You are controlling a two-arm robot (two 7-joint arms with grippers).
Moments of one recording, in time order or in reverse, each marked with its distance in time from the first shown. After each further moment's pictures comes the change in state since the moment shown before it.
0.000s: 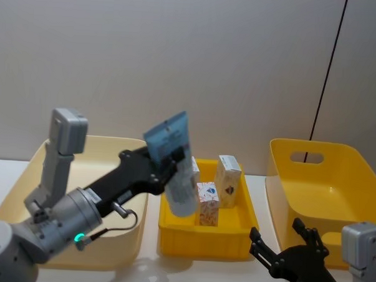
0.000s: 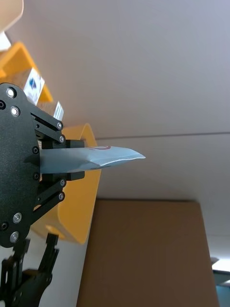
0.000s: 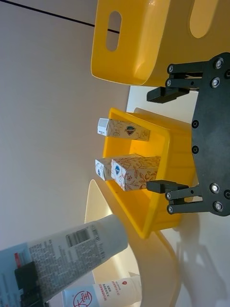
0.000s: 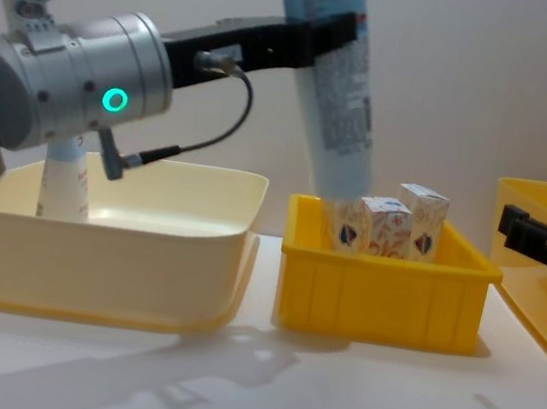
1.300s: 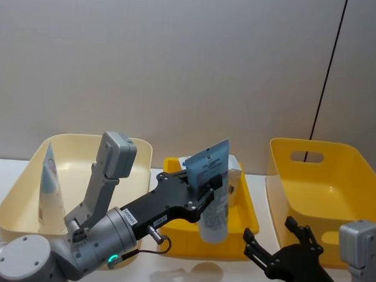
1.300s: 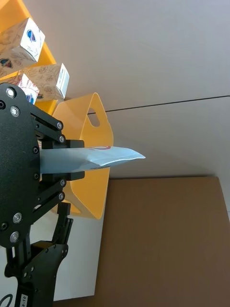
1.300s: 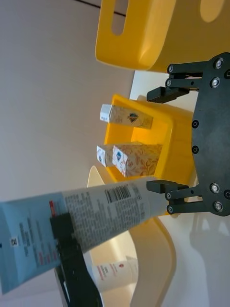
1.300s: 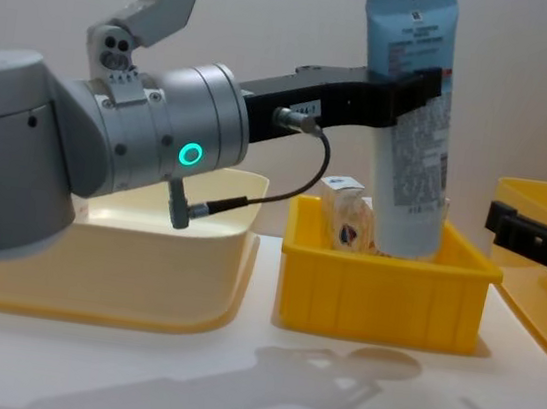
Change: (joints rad) left arm -0.008 -0.027 0.110 0.018 0.042 -0.019 0.004; right arm 0.008 0.020 -0.003 -0.001 0.017 -0.001 0.065
